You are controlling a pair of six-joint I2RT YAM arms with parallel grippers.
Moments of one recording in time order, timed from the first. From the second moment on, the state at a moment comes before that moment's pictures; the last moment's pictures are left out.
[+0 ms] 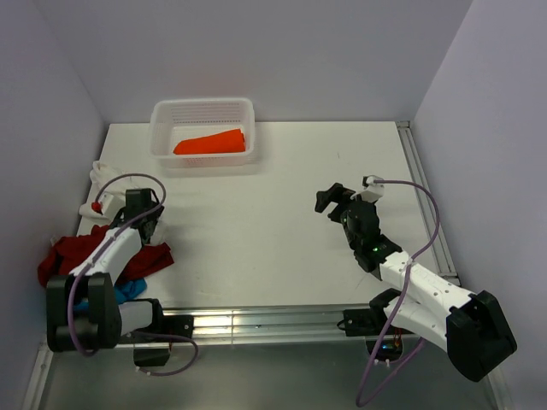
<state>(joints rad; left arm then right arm) 0.02 1.19 0.58 -0.26 -0.47 -1.00 0.49 0.96 0.39 0.30 0.40 0.61</state>
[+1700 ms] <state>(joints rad) -0.21 0.92 1.38 -0.21 0.15 -0.83 0.49 0.96 0.39 0.29 0.40 0.63</state>
